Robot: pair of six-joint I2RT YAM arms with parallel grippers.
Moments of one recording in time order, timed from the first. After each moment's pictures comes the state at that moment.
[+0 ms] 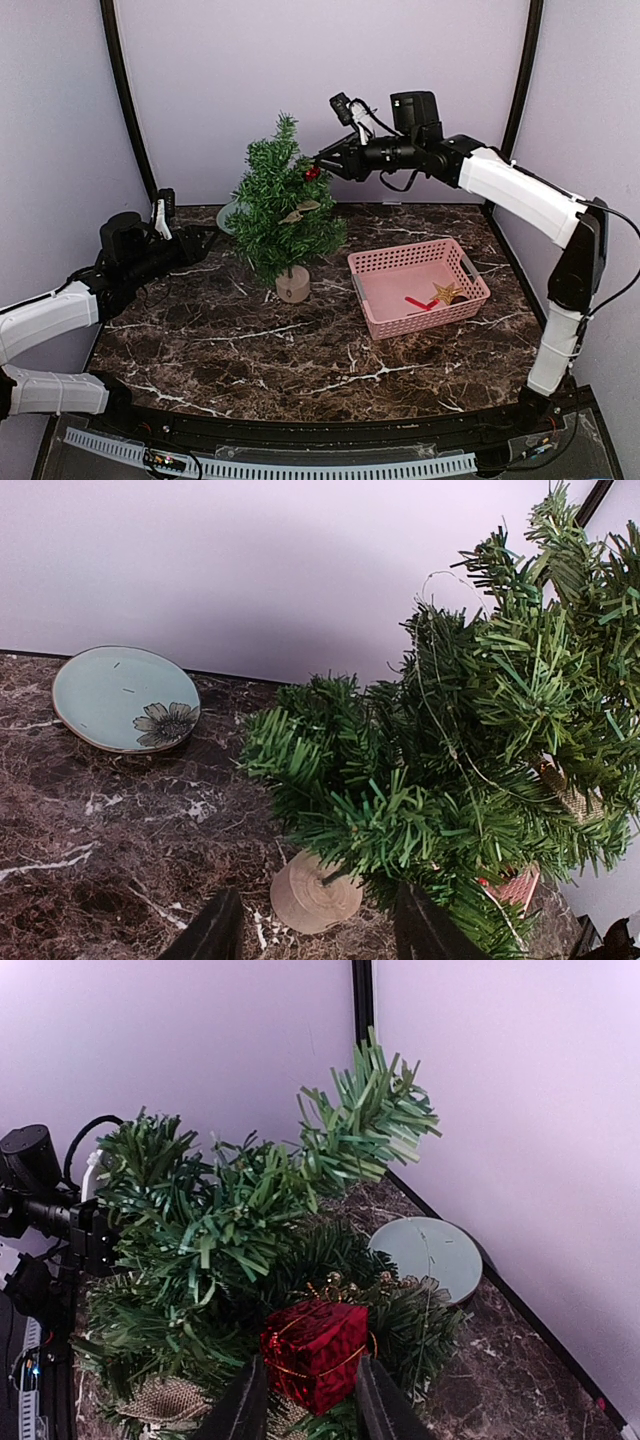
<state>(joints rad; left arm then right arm) -0.38 1.02 0.57 0.25 0.18 -0.48 0.67 1.83 1.86 -0.31 -0.52 -0.08</state>
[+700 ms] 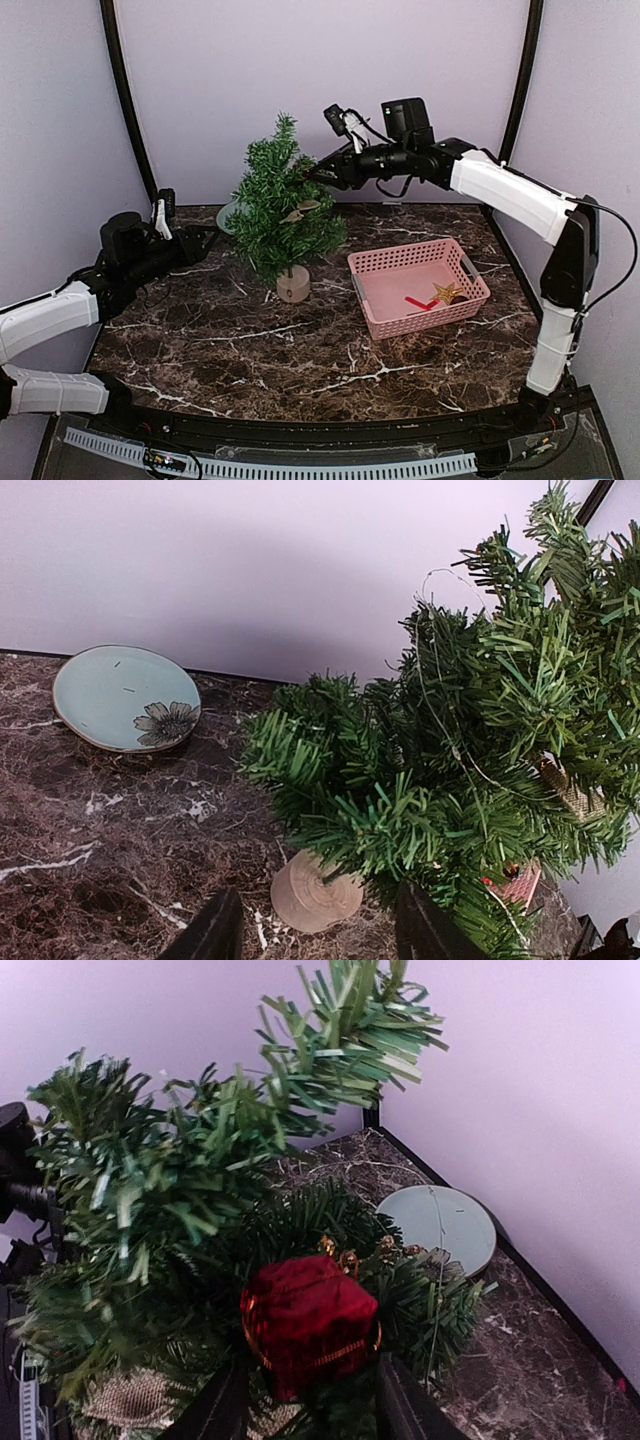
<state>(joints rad) -0.38 1.02 0.57 0.25 0.18 -0.48 0.67 1.91 1.90 -0.35 -0.53 -0.07</state>
